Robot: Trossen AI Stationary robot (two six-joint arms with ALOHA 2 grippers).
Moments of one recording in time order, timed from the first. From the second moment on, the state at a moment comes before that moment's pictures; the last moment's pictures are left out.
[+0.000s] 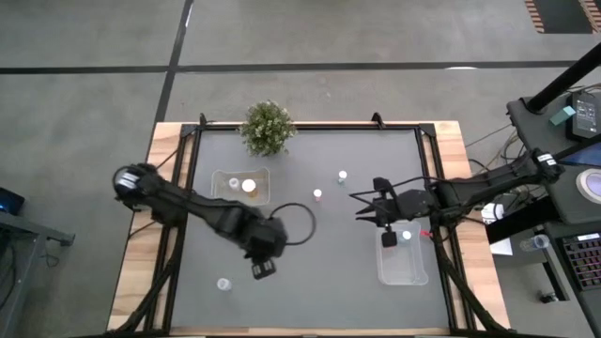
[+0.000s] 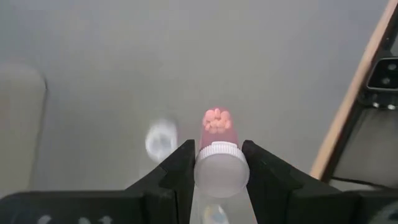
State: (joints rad) left arm -0.37 1.67 1.57 -1.17 -0.01 -0.72; right arm 0.28 0.96 0.64 -0.23 0.21 -0.06
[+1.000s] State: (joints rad) left arm -0.16 2.19 1.93 -1.09 -0.01 -0.17; right arm 0.38 0.82 0.63 -0.24 0.21 -0.05
